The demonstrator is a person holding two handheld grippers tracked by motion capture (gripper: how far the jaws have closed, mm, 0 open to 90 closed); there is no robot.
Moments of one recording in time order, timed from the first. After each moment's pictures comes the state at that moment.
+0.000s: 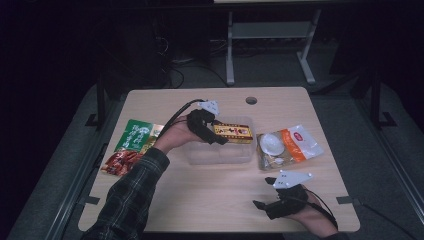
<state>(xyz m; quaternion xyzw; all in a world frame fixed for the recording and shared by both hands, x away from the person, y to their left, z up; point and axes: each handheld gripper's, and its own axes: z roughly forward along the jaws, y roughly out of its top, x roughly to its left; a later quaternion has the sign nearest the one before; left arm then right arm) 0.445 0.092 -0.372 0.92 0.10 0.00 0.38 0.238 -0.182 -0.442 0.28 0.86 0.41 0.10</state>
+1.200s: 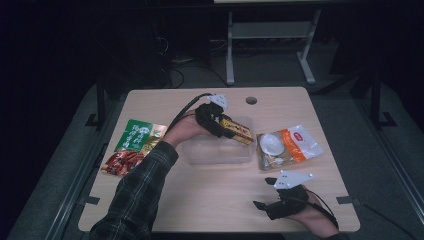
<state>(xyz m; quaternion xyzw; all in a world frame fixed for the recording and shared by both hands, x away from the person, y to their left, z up) 0.460 0.070 -0.364 0.92 0.10 0.00 0.39 0.237 -0.183 -0.442 0.28 0.86 0.42 0.10</state>
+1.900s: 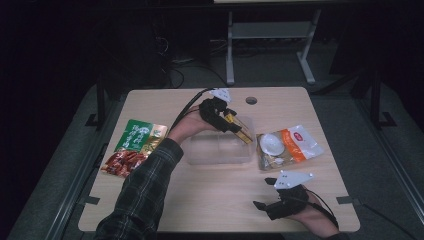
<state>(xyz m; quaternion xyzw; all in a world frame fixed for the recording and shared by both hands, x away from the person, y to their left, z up) 0.467 0.057 -0.355 0.90 0.09 0.01 0.42 0.237 -0.184 -0.443 0.28 0.86 0.42 0.10</state>
